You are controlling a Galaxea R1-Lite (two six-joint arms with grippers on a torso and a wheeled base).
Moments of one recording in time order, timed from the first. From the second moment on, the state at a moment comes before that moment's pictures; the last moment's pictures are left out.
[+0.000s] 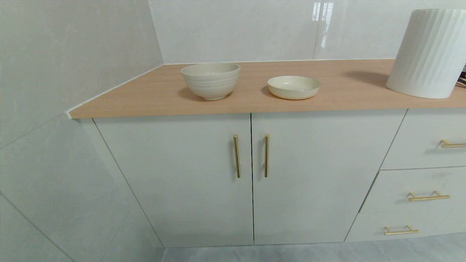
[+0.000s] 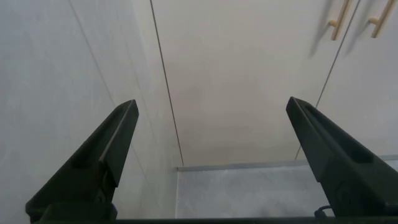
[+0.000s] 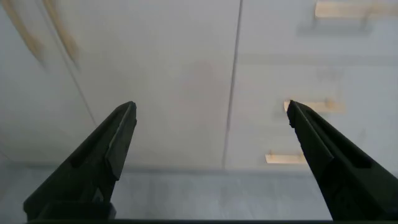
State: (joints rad) left arm 0.00 0.00 0.00 -0.01 -0.01 0.04; right arm 0.01 0.11 -0.14 0.01 0.06 -0.01
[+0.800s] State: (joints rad) left arm 0.00 0.00 0.00 -0.01 -0.01 0.04; right arm 0.46 1.42 -0.77 -0.47 0.25 0.26
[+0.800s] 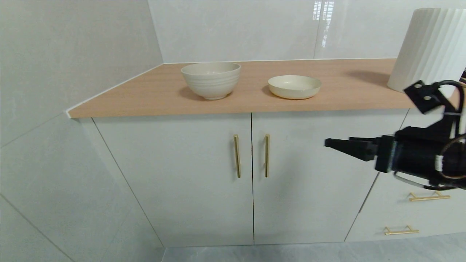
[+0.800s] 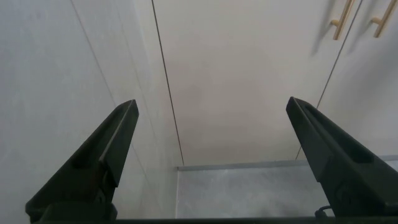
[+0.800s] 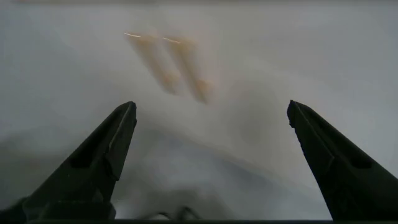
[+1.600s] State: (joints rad) left arm 0.00 0.00 0.00 -0.01 -0.01 0.04; right arm 0.59 1.92 -1.04 -0.62 0.37 0.29
